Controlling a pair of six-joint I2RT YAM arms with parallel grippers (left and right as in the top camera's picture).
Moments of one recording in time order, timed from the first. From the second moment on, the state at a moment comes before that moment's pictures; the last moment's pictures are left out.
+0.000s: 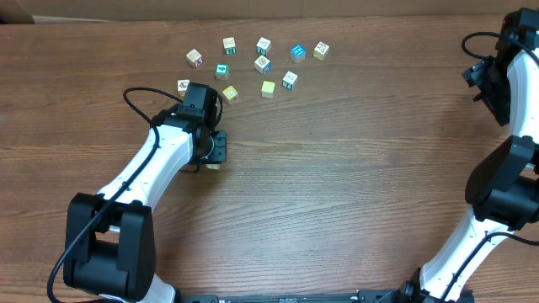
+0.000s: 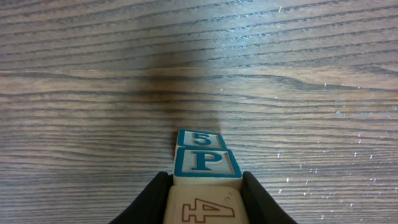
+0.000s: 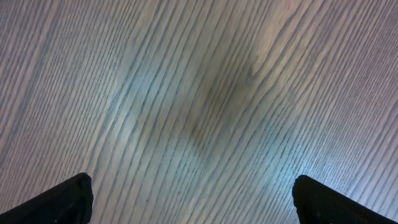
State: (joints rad) left arm -0.24 1.74 1.15 -0.76 -0.01 -0.24; right arm -0.35 2.17 2.05 -1.25 0.28 0.78
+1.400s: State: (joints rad) left arm -0.24 1.74 1.15 -0.75 -0.03 -0.17; right arm -0.35 2.17 2.05 -1.25 0.28 0.78
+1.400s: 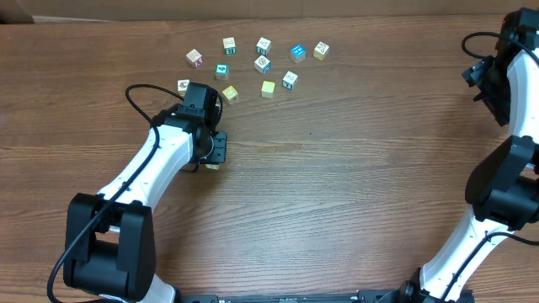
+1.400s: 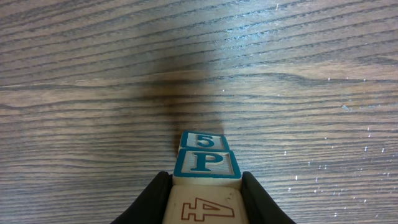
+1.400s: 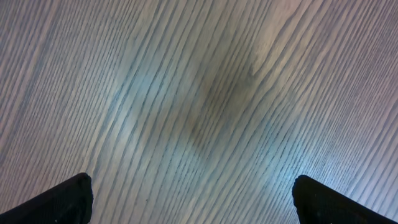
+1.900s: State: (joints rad) left arm -0.24 1.74 1.15 -0.76 -0.03 -0.16; right arm -0.35 2.17 2.05 -1.25 0.28 0.78
